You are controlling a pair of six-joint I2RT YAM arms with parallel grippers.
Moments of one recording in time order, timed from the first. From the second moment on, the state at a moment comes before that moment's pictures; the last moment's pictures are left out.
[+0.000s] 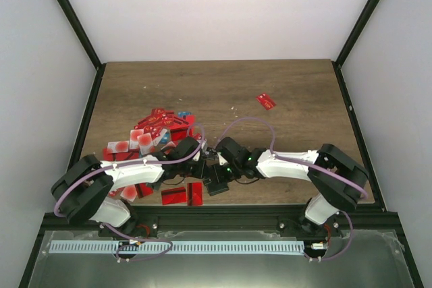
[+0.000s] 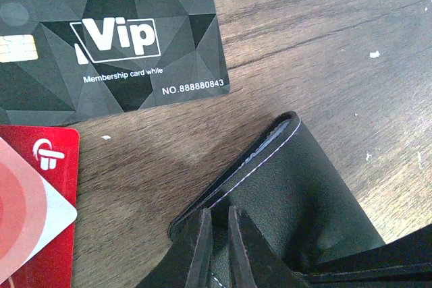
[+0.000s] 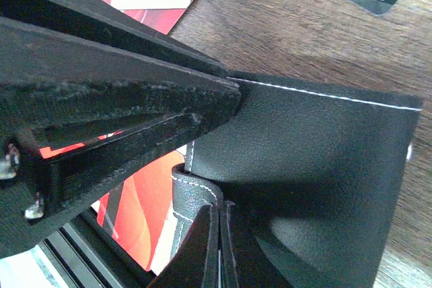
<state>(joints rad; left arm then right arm) -0.84 1.43 0.59 -0.13 0.14 -0.59 0.97 1.57 0.77 -0.18 -0.30 0.68</state>
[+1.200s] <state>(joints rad) -0.84 1.46 0.59 -0.08 0.13 -0.58 0.97 1.58 0.79 -0.22 -0.23 0.68</state>
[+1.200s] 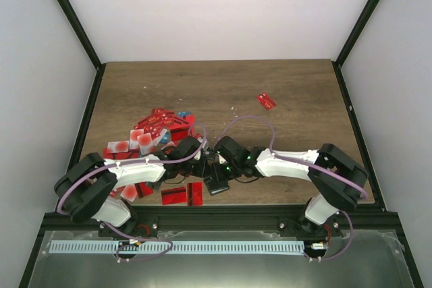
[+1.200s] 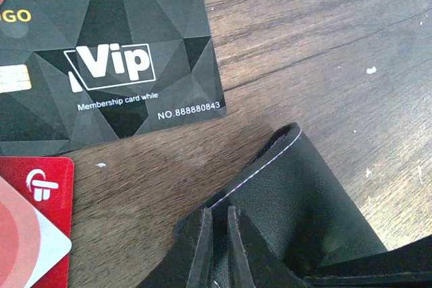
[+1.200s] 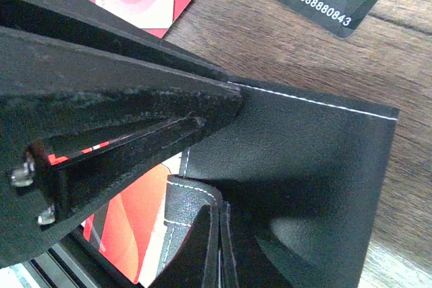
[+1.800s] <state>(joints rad) -0.84 1.47 0.59 -0.06 0.13 -0.58 0.97 1.60 0.82 -0.26 -0.22 0.67</state>
